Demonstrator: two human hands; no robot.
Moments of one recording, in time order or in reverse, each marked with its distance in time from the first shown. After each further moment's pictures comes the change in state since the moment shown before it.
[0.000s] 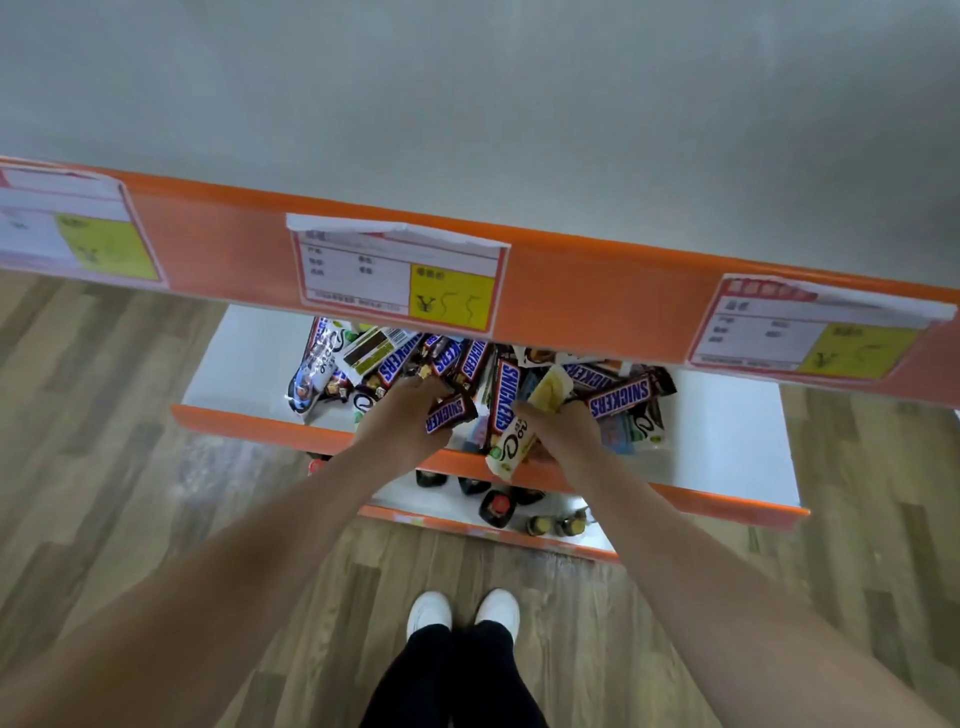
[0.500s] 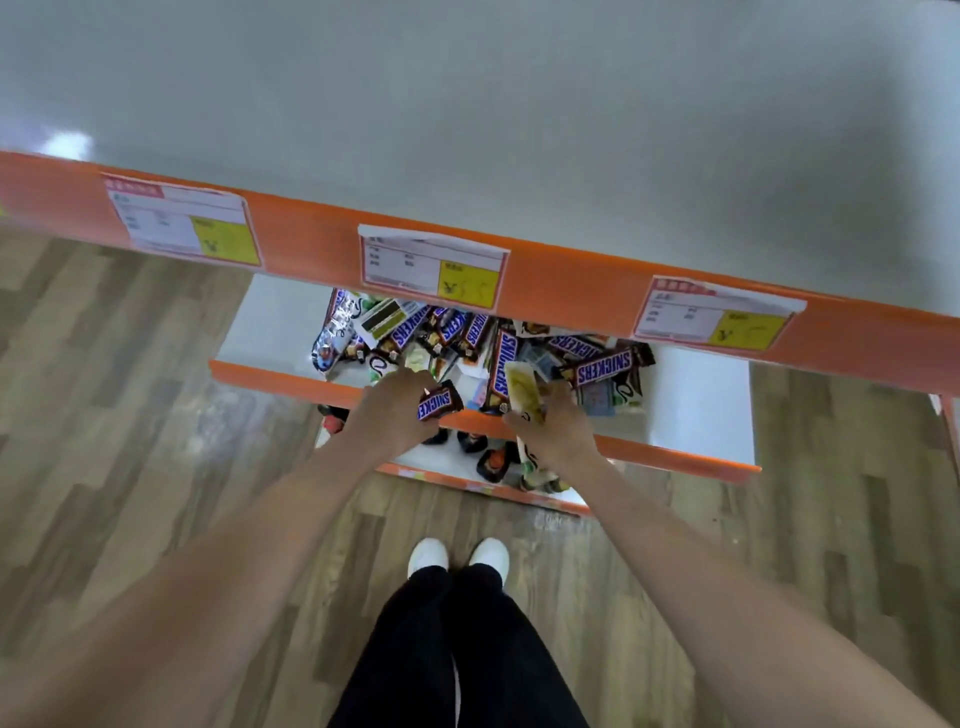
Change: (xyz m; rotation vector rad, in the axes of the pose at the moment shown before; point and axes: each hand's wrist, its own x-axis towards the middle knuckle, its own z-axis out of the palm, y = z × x) left_hand -0.054 0.013 -0.030 0.058 -0.087 -0.041; right_hand -0.064 0.012 -0.019 -0.541 -0.052 -0.326
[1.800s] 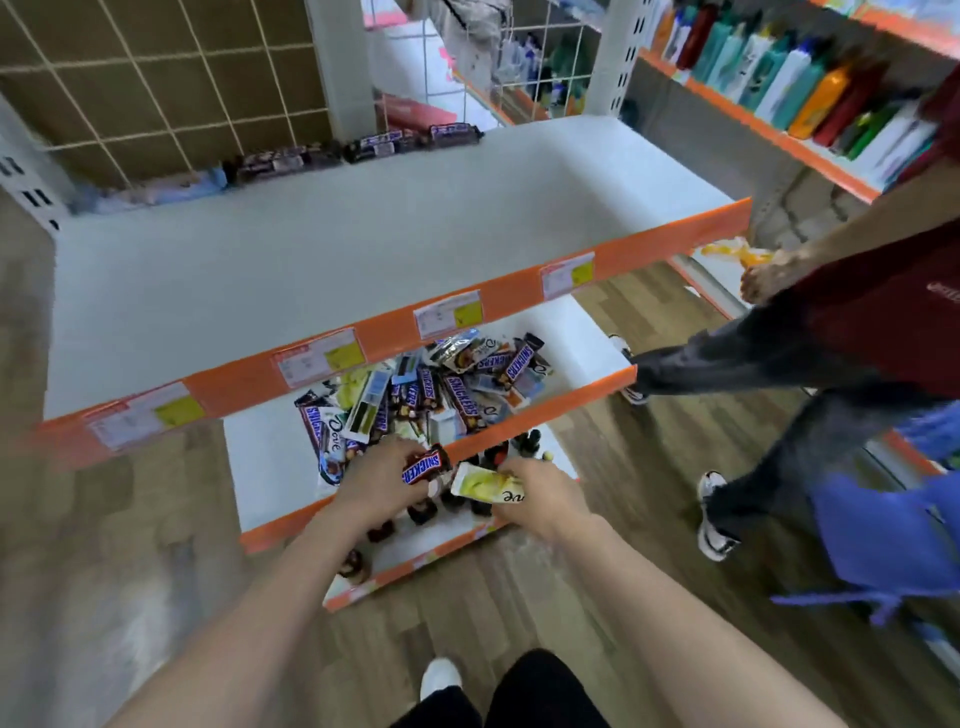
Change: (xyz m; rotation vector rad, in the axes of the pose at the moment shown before) left_hand -0.073 -0.050 -0.100 0.131 -0.157 0.505; right_hand -0.174 -0.095 0.069 -0.100 0.243 0.196
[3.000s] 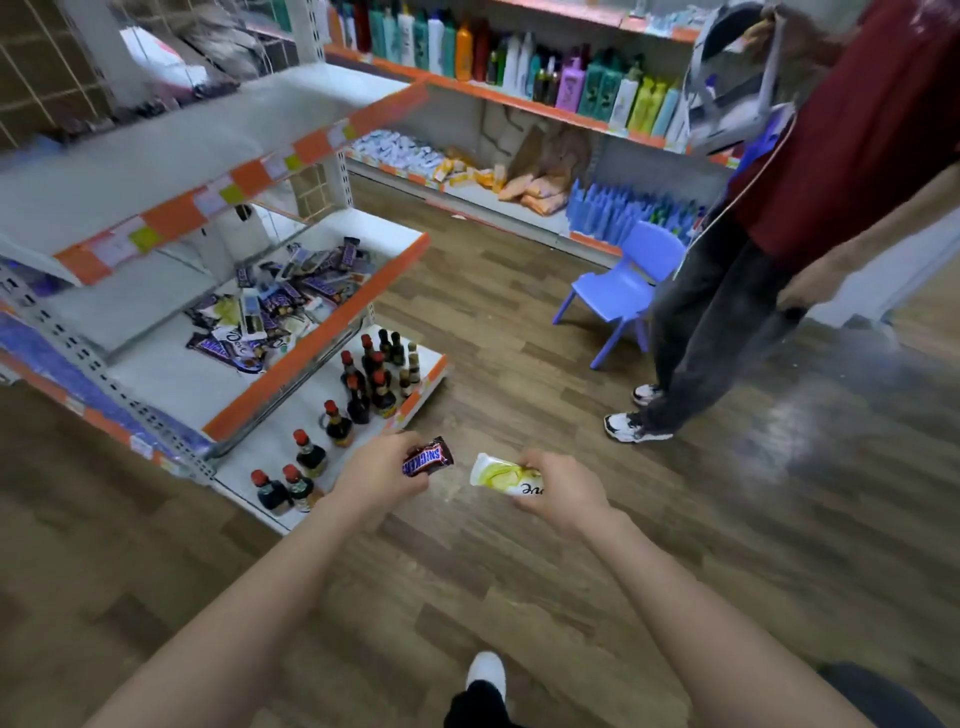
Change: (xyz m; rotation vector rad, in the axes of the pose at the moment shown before) left_hand -0.370 -0.036 0.074 0.178 -0.188 0.621; right_hand -0.455 -0.110 0.230 0.231 0.350 0.529
